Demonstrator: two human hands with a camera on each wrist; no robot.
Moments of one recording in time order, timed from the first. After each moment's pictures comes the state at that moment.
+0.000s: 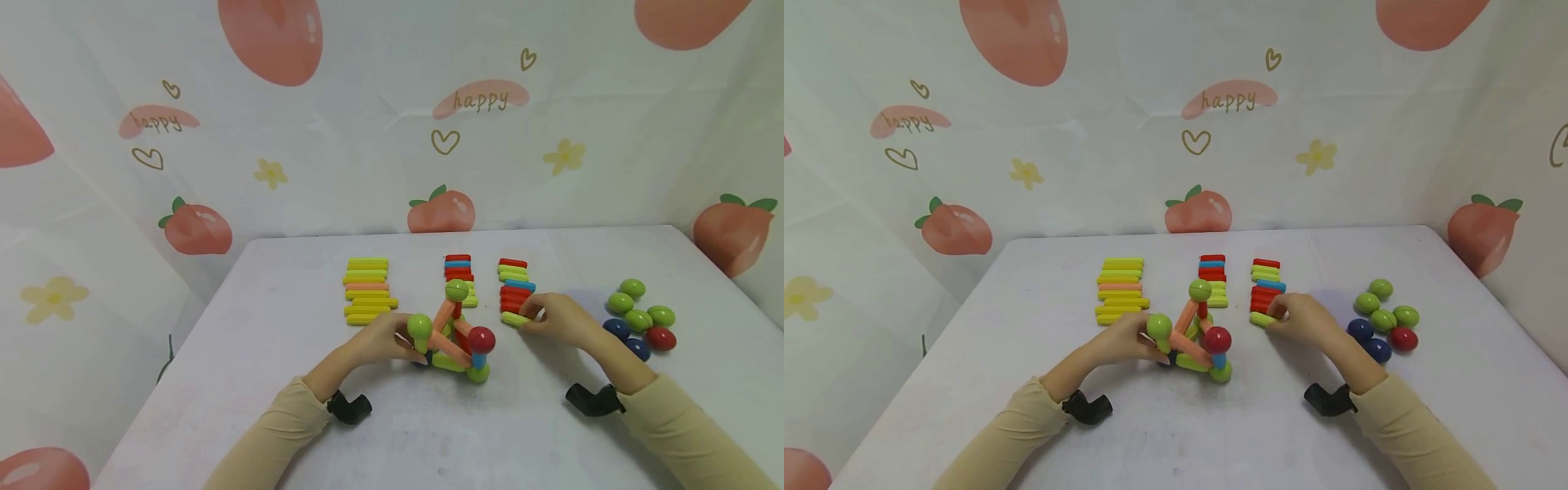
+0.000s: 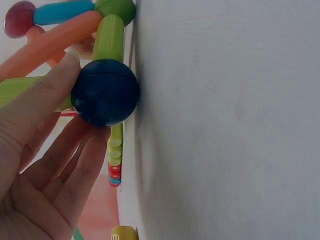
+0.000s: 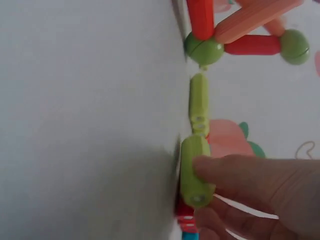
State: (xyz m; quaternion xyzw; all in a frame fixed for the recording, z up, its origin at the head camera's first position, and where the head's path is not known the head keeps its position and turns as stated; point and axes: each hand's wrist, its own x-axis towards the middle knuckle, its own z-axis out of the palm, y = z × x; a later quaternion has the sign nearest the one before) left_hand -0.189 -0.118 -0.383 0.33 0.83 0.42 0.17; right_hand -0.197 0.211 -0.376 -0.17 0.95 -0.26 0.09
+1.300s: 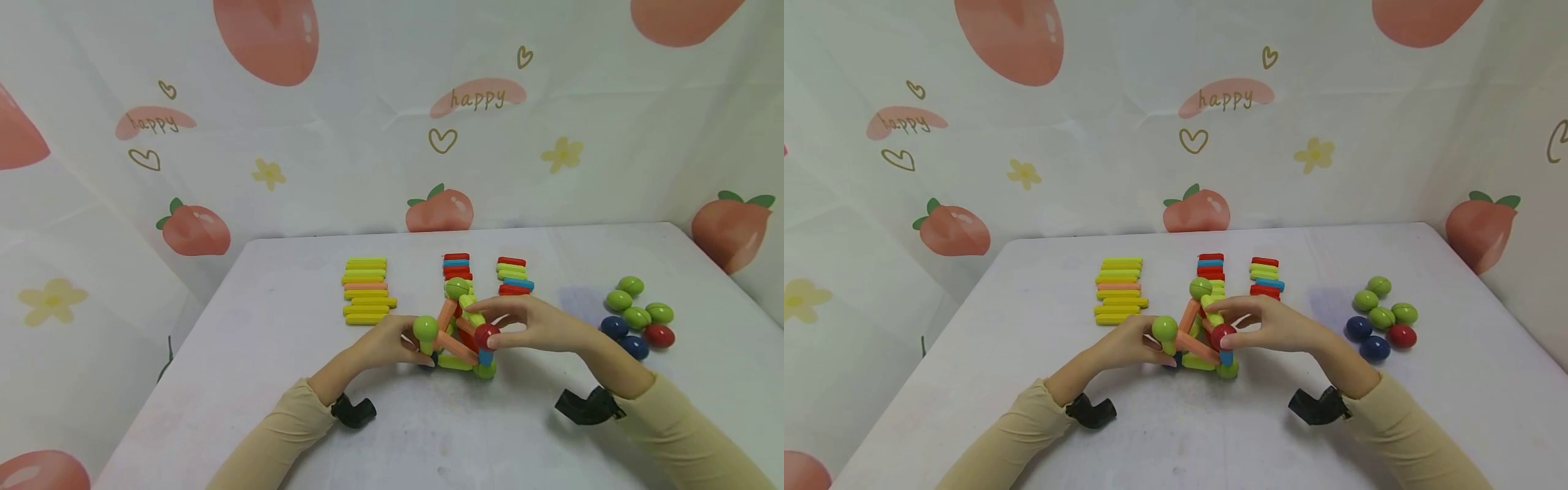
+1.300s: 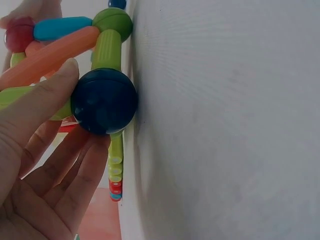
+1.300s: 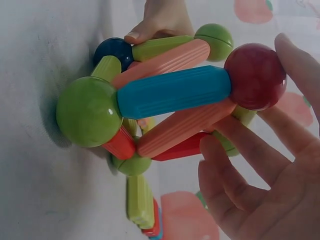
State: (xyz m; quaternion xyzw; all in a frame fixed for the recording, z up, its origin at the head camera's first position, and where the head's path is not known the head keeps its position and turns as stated) left_hand -0.182 -0.107 -0.381 0.31 0.84 0.41 0.17; right_hand -0.176 0.180 -0.347 -0.37 0.80 -0.44 0.15
